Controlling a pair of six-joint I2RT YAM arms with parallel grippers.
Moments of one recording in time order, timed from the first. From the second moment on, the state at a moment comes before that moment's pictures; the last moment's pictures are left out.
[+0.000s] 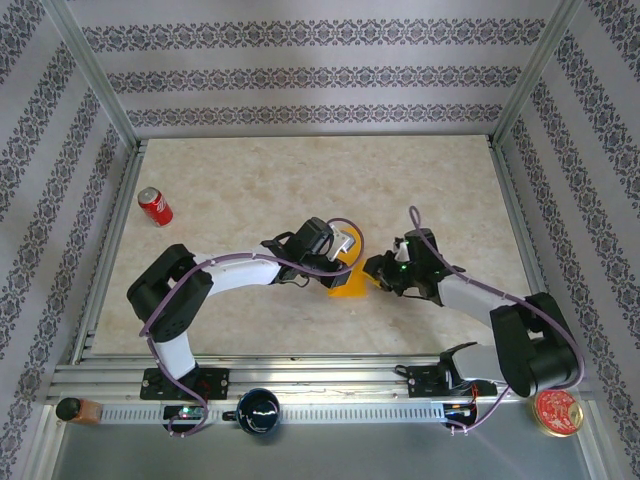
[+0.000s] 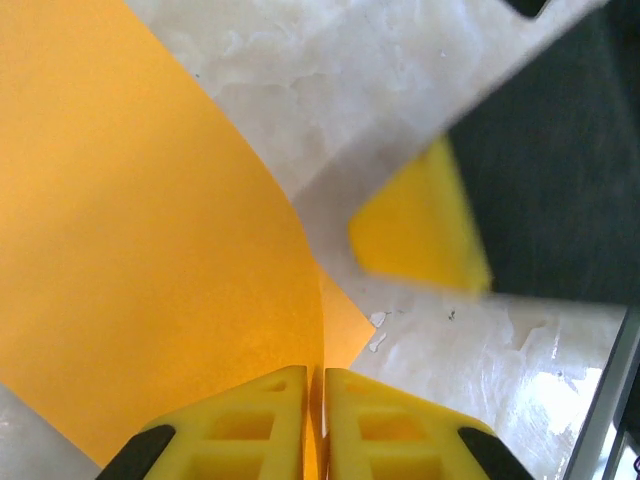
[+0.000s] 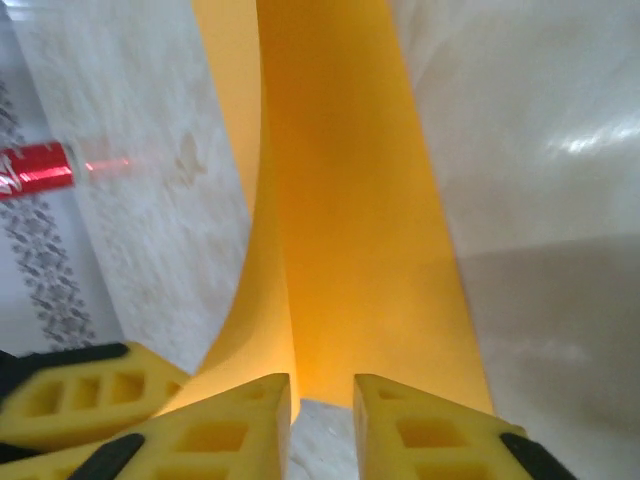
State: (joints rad) left arm -0.79 1.77 1.04 -0.11 0.36 -0.32; right arm 0.30 1.31 0.45 0.02 -0.58 1.05
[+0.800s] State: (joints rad) left arm -0.79 1.77 1.05 -0.14 0.36 -0.30; right arm 0.29 1.47 0.57 0.06 -0.68 1.15
